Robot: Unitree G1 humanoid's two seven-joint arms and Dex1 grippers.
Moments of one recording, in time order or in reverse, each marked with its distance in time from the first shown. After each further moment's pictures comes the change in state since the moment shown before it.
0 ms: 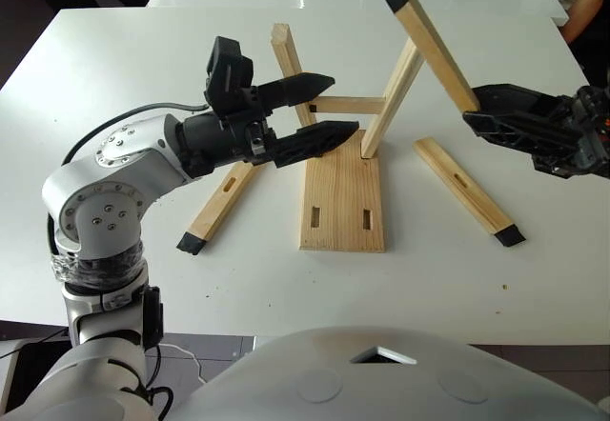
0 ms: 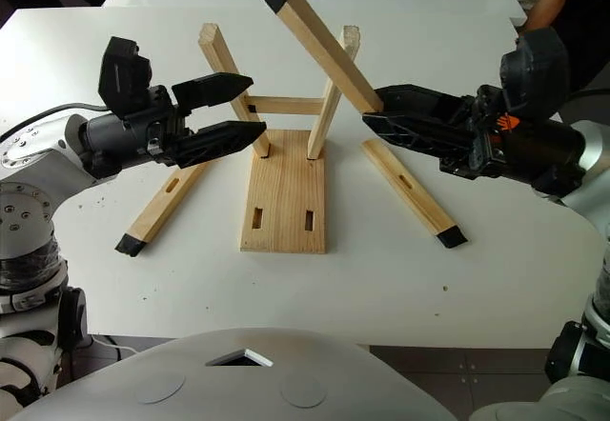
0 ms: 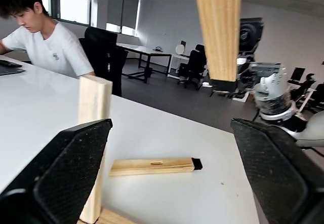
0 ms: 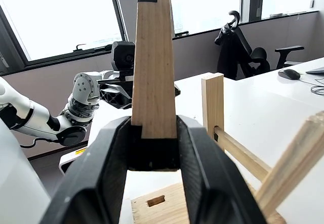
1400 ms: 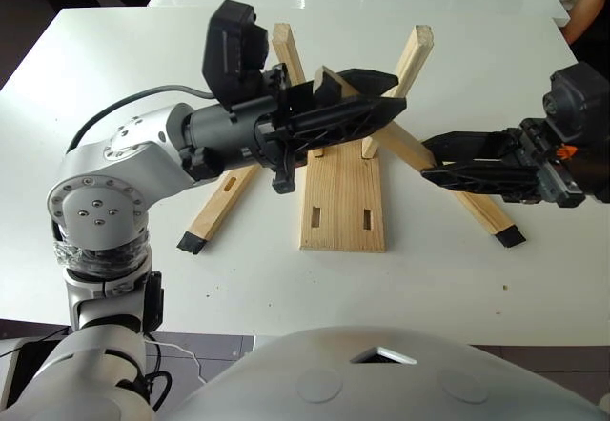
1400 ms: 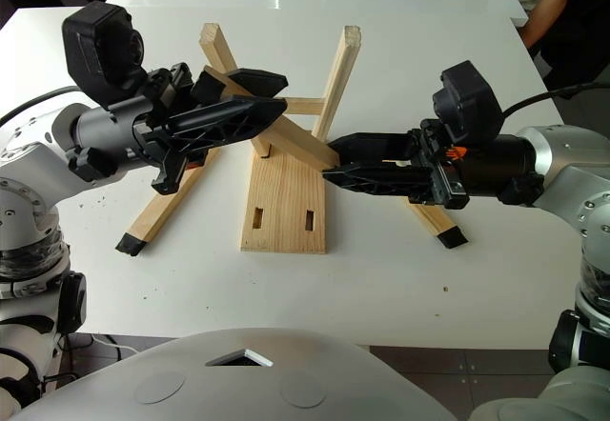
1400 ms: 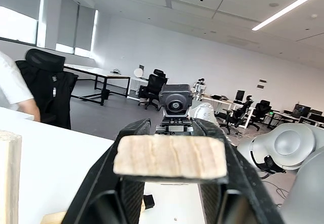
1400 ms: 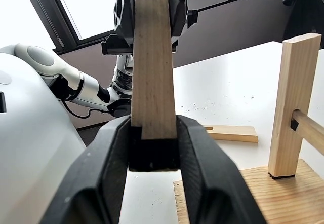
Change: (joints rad) left arm -0.094 0.022 -0.087 -0.034 -0.342 -0.082 0.161; right arm -0.056 -0.029 0.155 -0.036 -0.009 0.050 0.096
